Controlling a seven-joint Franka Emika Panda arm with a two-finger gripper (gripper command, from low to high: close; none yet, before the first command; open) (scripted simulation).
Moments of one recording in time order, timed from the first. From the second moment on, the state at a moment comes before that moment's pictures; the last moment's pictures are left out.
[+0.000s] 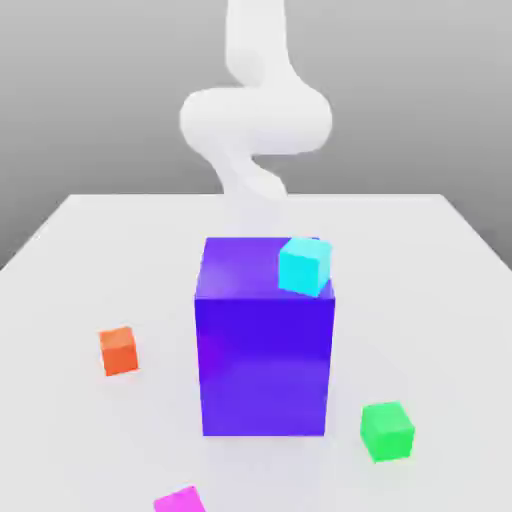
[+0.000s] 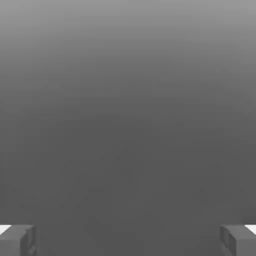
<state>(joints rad) 0.02 -0.74 -0.02 -2.30 -0.04 2.32 0.71</state>
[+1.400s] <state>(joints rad) 0.05 0.28 -0.19 -2.29 0.07 2.62 -1.26</state>
